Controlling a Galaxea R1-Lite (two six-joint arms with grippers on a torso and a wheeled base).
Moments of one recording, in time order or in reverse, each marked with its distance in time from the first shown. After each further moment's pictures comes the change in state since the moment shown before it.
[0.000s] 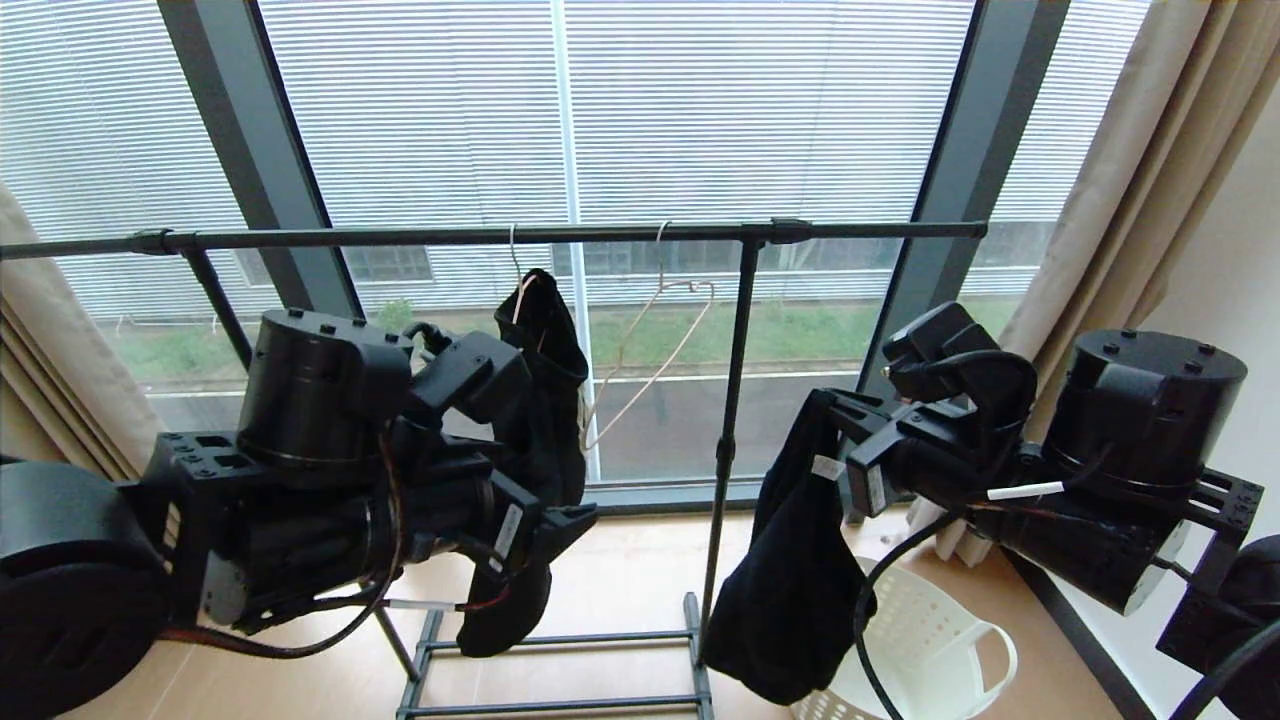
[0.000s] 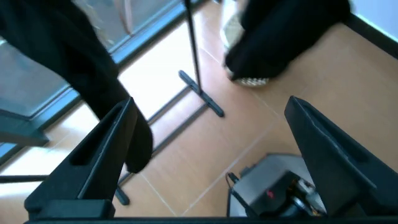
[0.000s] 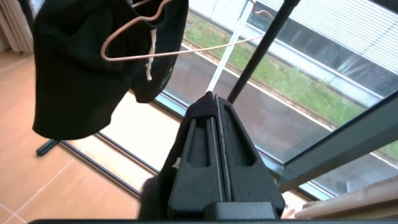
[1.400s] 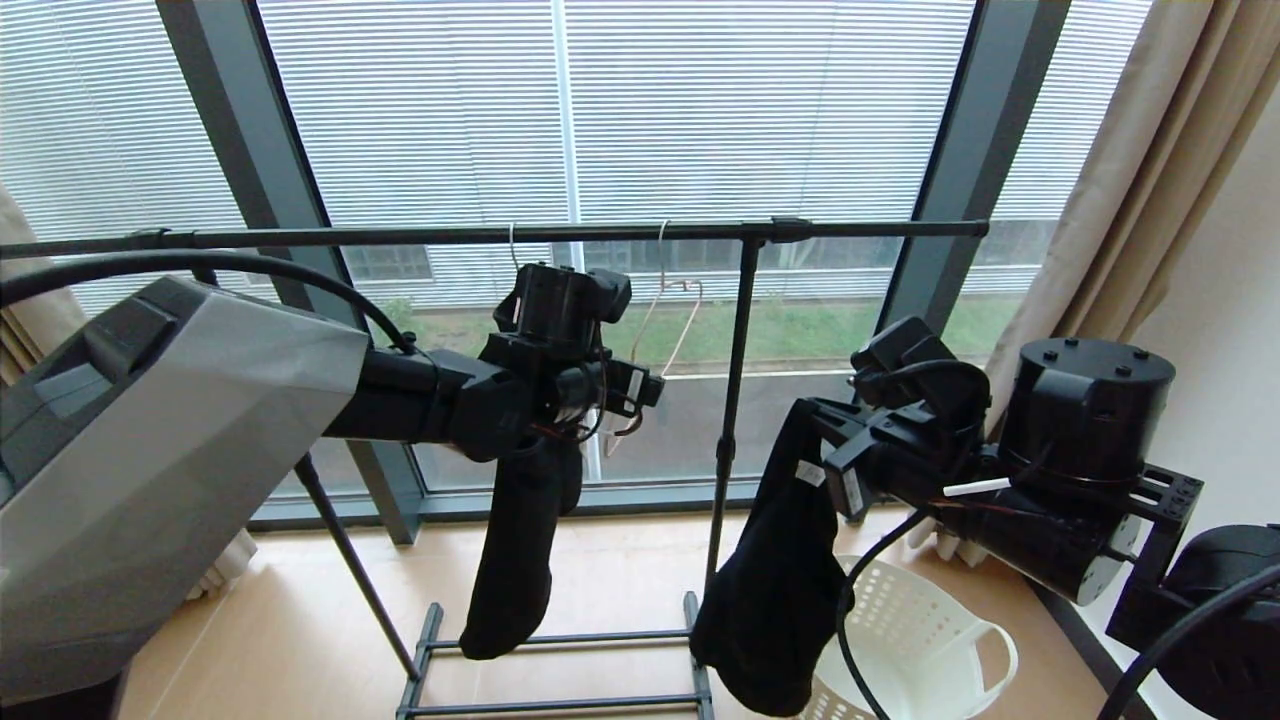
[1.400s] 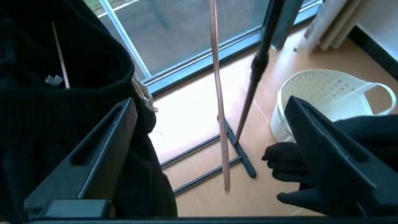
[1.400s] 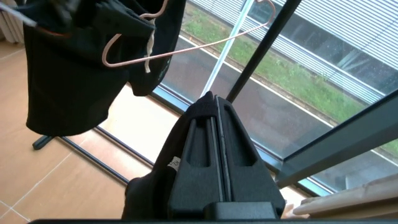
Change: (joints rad) left arm 0.073 0.633 -0.746 -0.010 0.138 -0.035; right arm -0.006 0.070 -0.028 -0.004 0.000 -0.007
